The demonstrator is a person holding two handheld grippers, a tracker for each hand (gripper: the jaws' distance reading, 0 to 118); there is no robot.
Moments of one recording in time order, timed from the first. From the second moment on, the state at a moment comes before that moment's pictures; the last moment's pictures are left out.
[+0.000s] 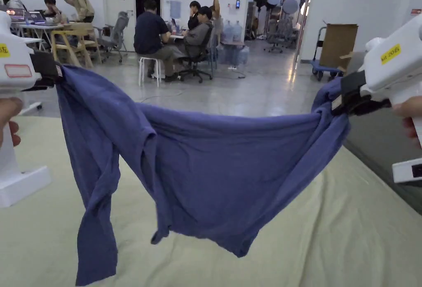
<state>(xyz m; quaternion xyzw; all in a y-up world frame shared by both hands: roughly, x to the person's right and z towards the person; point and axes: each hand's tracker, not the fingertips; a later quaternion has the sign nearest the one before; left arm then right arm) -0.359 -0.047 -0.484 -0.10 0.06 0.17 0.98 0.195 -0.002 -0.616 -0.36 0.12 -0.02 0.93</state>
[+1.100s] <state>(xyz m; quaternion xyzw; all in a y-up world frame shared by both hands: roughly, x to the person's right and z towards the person) -0.359 -0.349 -0.551 -0.43 0.04 0.03 0.90 0.220 -0.372 -0.631 -0.50 0.12 0.02 0.86</state>
